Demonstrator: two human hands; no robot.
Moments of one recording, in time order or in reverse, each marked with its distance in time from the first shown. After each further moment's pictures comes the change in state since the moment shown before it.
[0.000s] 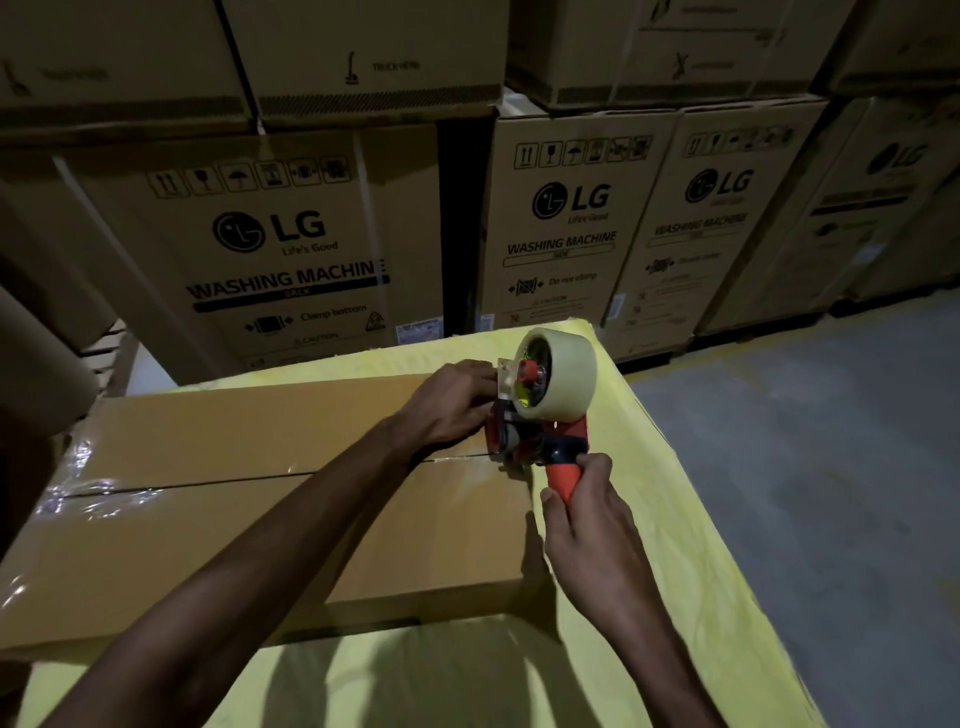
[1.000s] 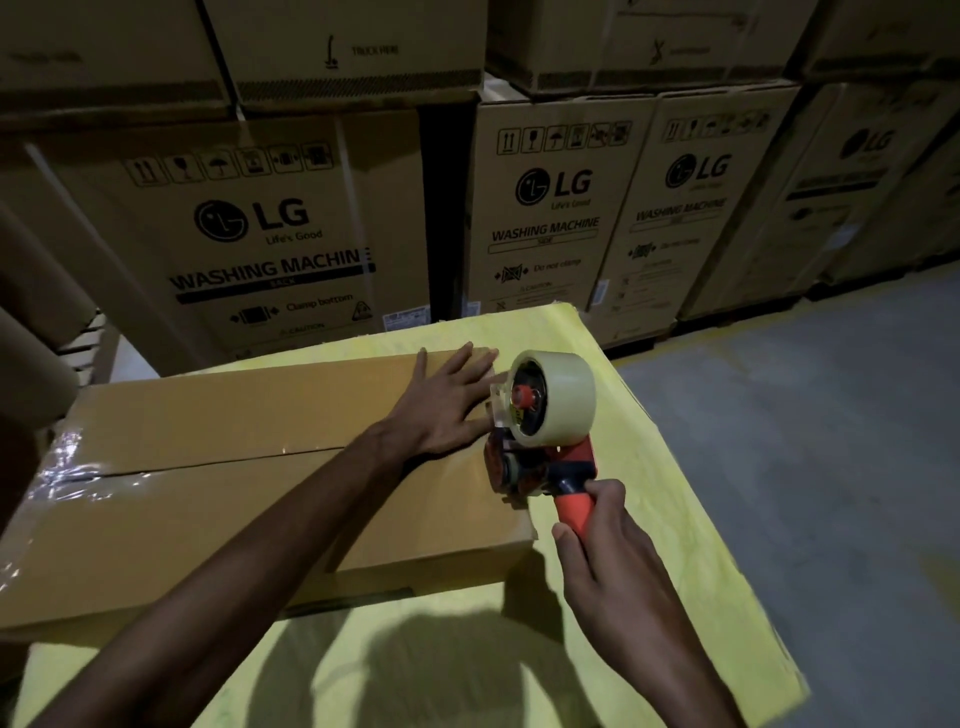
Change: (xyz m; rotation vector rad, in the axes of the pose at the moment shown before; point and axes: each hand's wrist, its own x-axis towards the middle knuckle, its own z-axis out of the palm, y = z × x) left_hand -0.031 0.028 0.006 0.234 -0.227 -0.136; right_hand -0.062 0.015 -0.019 -0.065 -0.091 0.022
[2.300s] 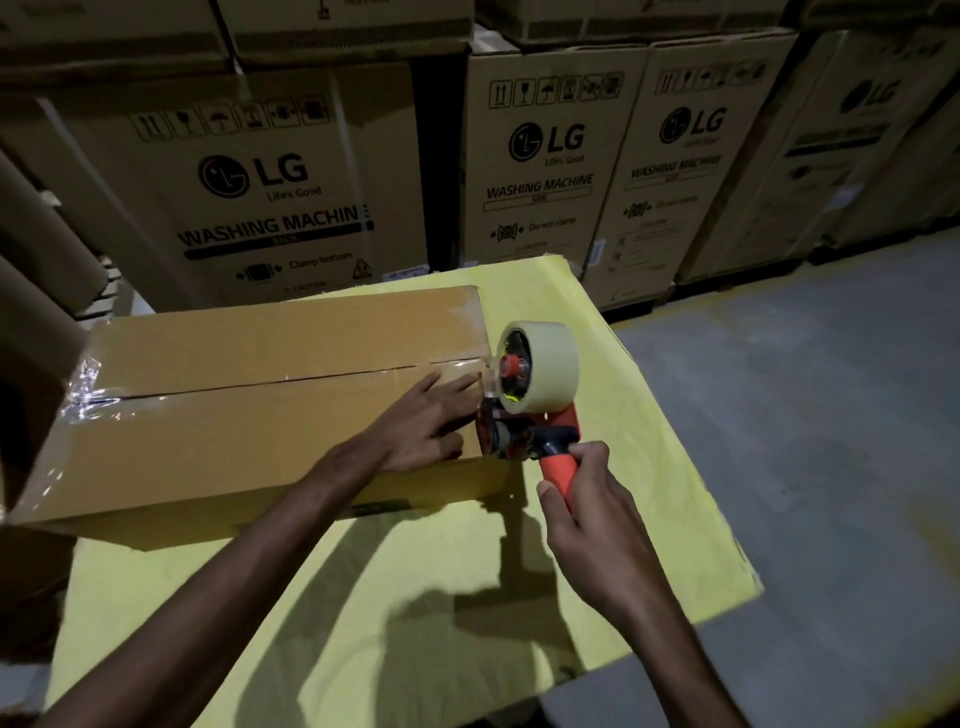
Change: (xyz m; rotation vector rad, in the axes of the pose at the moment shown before) left_hand -0.116 0.071 0.025 -0.295 -0.038 0.150; right_hand -0.068 0.040 0.010 0.112 0.012 -0.025
